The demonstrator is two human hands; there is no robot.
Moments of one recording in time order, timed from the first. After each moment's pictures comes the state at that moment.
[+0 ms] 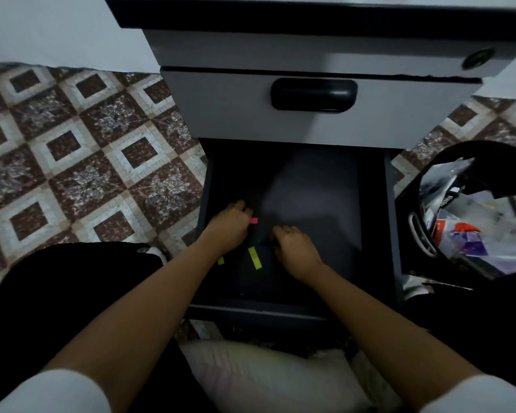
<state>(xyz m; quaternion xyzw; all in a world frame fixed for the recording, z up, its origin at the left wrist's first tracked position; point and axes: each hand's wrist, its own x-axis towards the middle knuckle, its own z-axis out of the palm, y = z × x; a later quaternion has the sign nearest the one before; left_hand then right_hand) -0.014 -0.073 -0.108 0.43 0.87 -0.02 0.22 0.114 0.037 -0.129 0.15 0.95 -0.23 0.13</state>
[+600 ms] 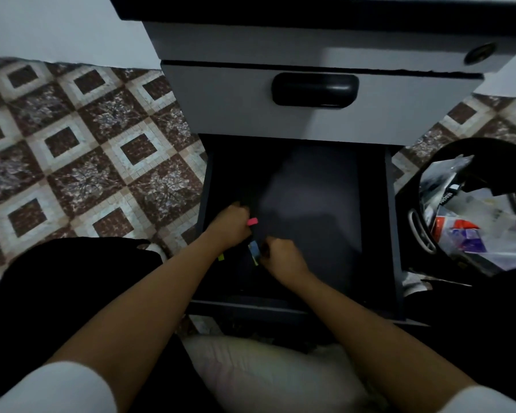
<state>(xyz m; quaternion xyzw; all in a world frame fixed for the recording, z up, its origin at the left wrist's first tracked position) -0.011 -0.073 -0.109 0.35 0.88 0.07 0.30 0.115 0.003 -0.118 0.25 0.89 -0.34 0.17</state>
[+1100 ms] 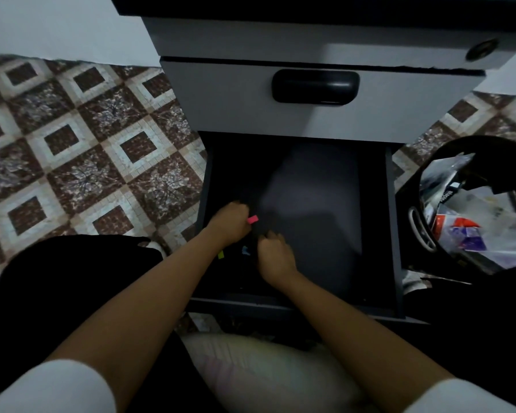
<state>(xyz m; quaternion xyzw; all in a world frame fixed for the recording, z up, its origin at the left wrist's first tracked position) -0.012 -0.071 -0.104 0.35 0.89 0.07 0.30 0.109 -0.013 -0.118 0.19 0.94 -0.22 0.18</state>
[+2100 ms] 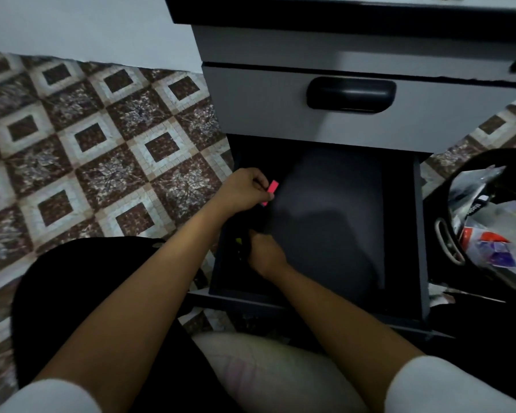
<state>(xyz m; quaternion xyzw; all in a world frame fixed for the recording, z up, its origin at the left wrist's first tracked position) -0.048 -0.076 -0.047 0.23 0.86 0.34 0.31 0.067 -0.049 -0.124 0.17 0.90 -0.36 0.17</state>
